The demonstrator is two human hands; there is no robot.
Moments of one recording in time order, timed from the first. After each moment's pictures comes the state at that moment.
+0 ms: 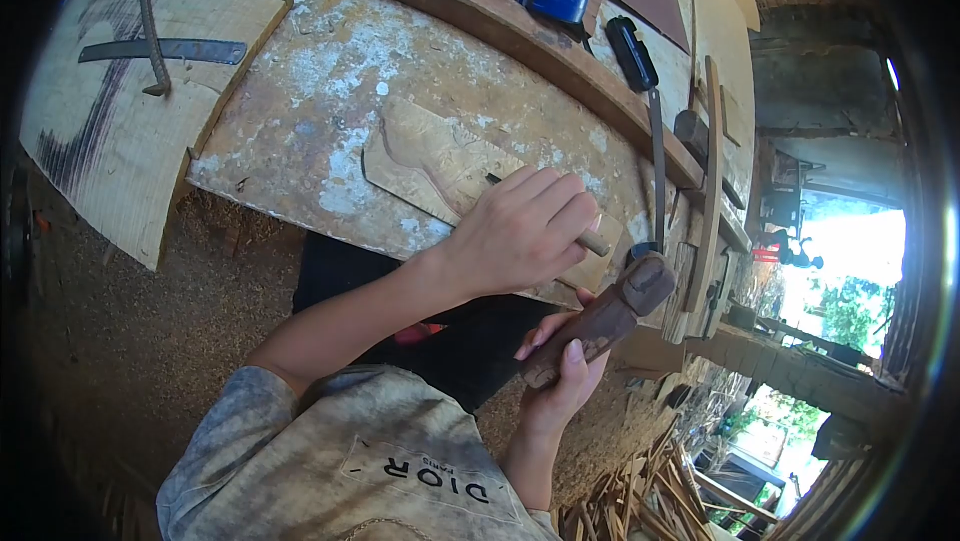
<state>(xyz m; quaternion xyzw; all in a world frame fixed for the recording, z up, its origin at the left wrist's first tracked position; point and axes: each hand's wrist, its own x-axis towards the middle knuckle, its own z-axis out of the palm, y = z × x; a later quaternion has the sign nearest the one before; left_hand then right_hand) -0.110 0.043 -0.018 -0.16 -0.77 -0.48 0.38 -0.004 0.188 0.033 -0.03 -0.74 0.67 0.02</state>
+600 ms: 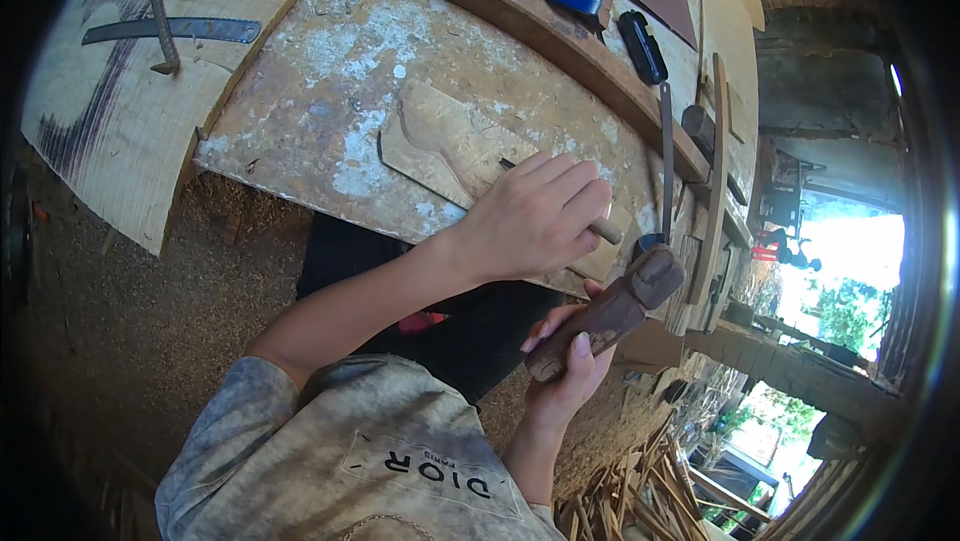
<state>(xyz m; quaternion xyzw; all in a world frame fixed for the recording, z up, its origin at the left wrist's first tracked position) -0.108 0.040 -0.020 -0.17 -0.77 -0.48 0.39 0.003 0.181 0.036 -0.03 -0.74 0.67 0.02</state>
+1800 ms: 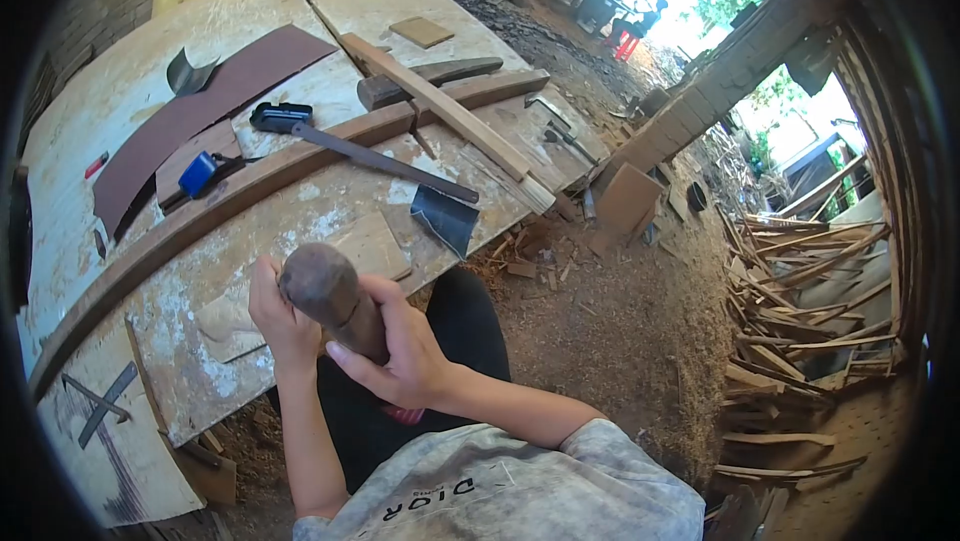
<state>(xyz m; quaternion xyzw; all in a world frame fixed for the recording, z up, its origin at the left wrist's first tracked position) -0.101 0.041 -0.010 -0.14 -0.79 -0.52 0.28 -0.007 0.191 0.059 0.16 -0.83 0.51 0.18</state>
